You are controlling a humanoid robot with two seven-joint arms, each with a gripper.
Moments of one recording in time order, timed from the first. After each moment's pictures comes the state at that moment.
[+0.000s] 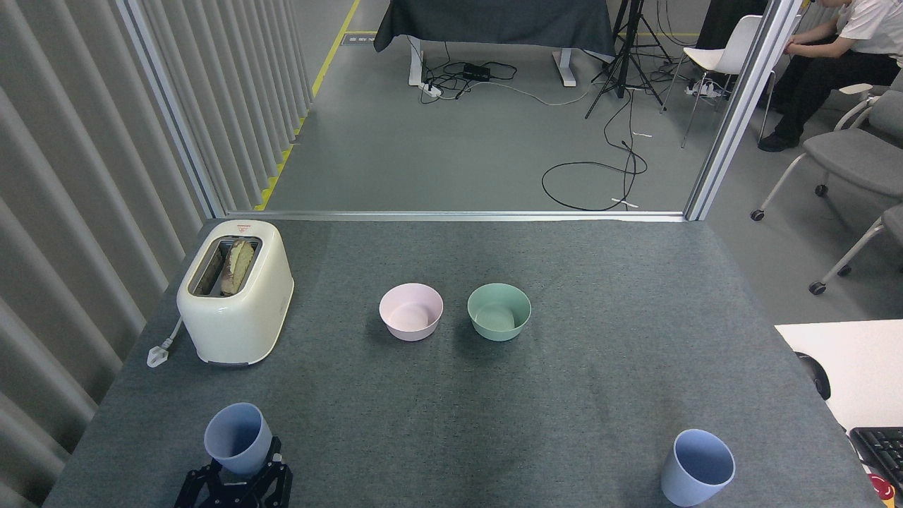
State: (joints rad) left arm 0.07 0.08 0.02 -1.23 -1.39 -0.08 0.38; right arm 0.49 0.04 -0.09 -1.57 1.57 -0.20 -0.42
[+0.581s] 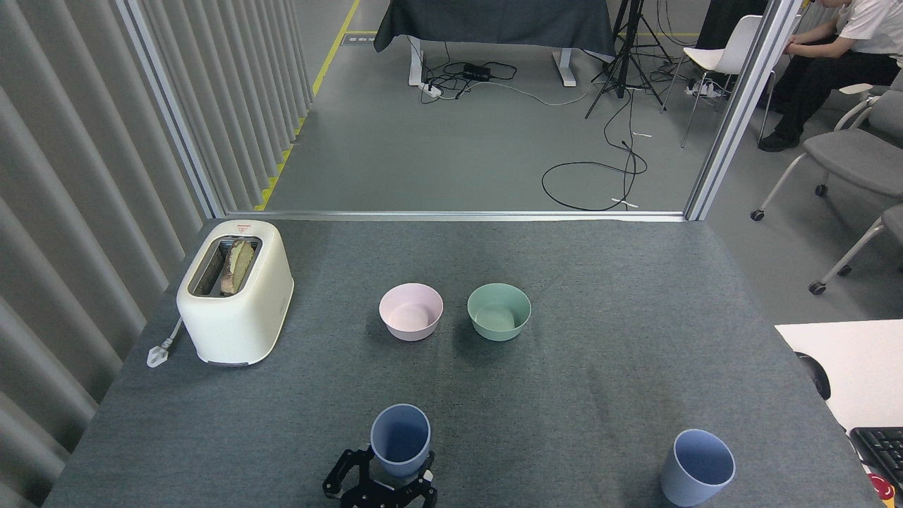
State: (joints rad) left arm 0.04 -0.03 -0.35 -1.26 -1.62 -0.08 0.38; right arm 0.49 0.04 -0.09 -1.57 1.57 -0.19 -0.42
